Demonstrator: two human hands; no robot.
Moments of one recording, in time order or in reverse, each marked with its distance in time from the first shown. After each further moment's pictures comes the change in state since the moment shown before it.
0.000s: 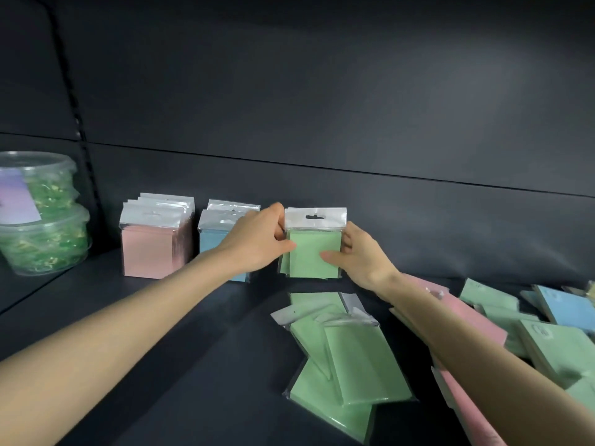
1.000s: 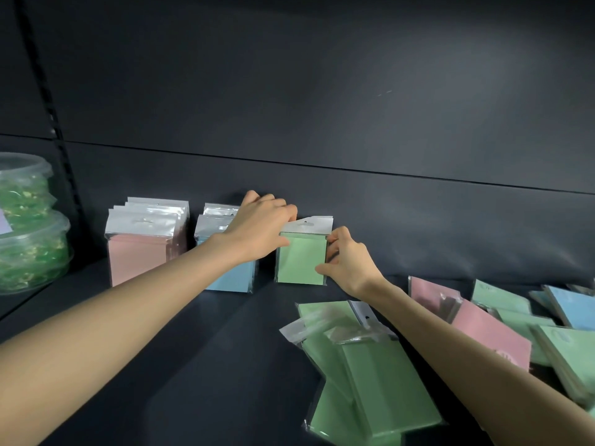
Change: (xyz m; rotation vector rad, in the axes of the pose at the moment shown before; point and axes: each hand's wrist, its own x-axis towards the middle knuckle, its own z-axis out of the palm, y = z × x) left_hand 0.056 -0.032 0.007 0.596 0.017 0.340; right_hand 0.029 0.011 0.028 -0.284 0.057 0.080
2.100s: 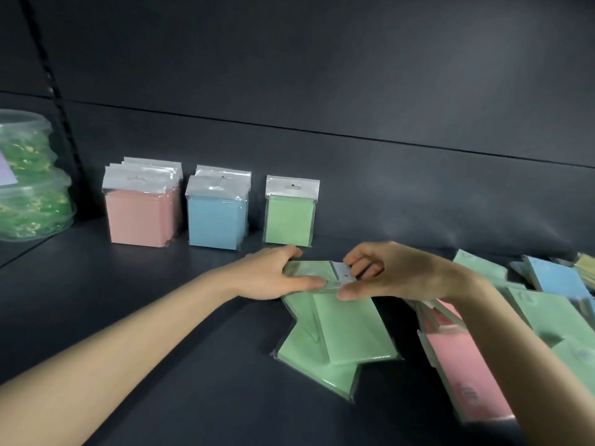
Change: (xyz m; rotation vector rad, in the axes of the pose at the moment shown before) left_hand -0.083 0.082 -0.003 -0.658 -0.527 -0.230; right_hand -0.097 0.013 -0.083 -0.121 -0.474 0.072
